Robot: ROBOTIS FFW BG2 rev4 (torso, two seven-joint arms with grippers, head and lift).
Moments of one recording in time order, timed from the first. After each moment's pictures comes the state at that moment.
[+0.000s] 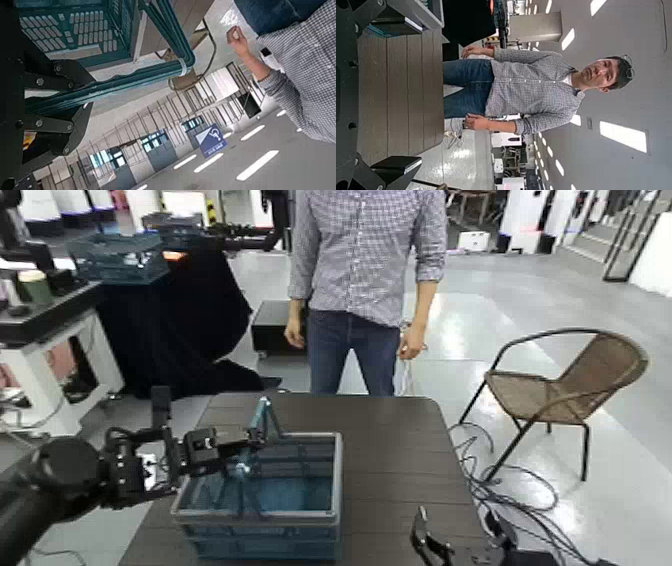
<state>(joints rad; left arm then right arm) -0.59 0.50 -0.35 -1.08 1.24 0.89 -0.69 0.39 -0.14 0.25 -1.88 -0.08 -0.14 -0.27</state>
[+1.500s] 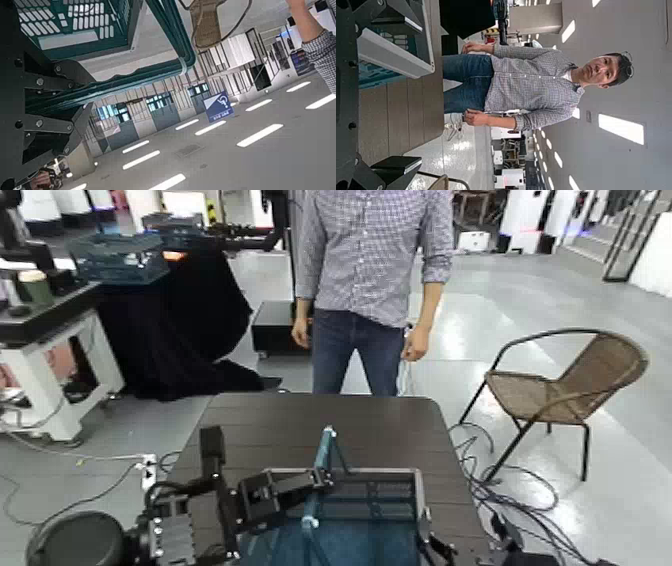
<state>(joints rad) -0.20 0.36 -0.20 -1.58 1.49 0.97 -0.39 0.39 -0.14 0.25 -1.89 -0.07 -0.14 -0.32</state>
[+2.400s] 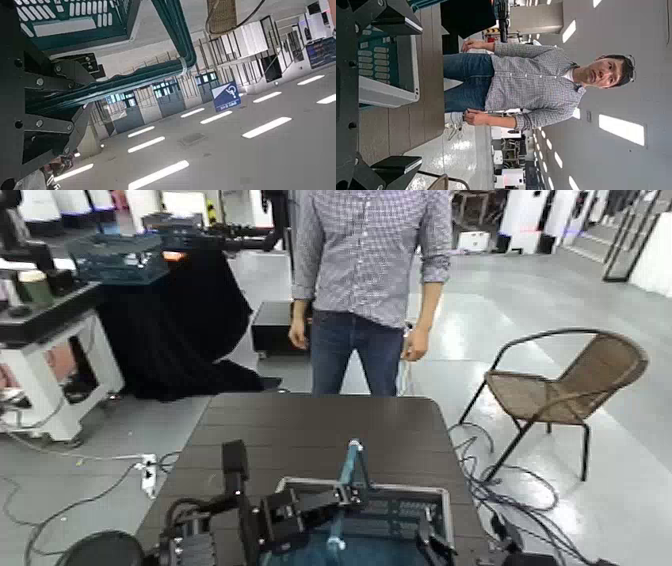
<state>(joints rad) -0.15 0.31 -0.22 -1.63 1.52 0.99 -0.38 0.40 -0.14 0.25 -1.89 -0.06 -0.14 -0.31</state>
